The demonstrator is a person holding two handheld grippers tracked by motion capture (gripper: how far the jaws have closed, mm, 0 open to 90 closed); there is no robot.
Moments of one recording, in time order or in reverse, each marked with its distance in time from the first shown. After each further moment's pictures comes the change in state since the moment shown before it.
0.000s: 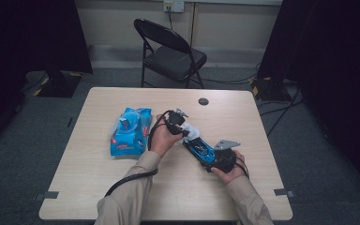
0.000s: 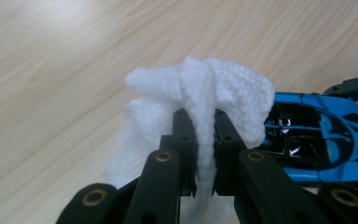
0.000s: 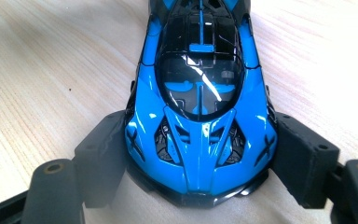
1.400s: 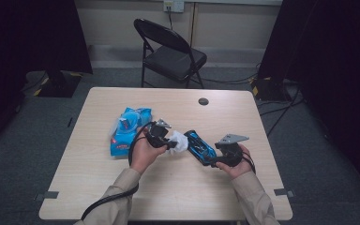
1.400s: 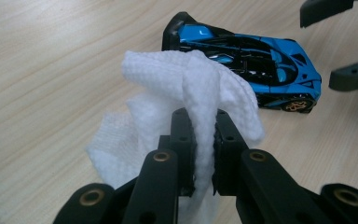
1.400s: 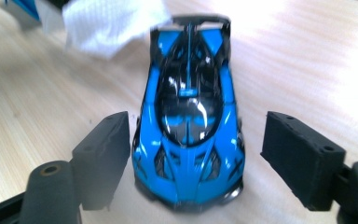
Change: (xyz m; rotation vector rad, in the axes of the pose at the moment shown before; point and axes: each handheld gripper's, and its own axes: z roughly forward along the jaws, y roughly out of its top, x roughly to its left) left arm -0.006 -0.056 -0.047 -0.051 -0.055 -0.029; right arm -0.011 0.019 -0.025 -0.061 0.039 0.053
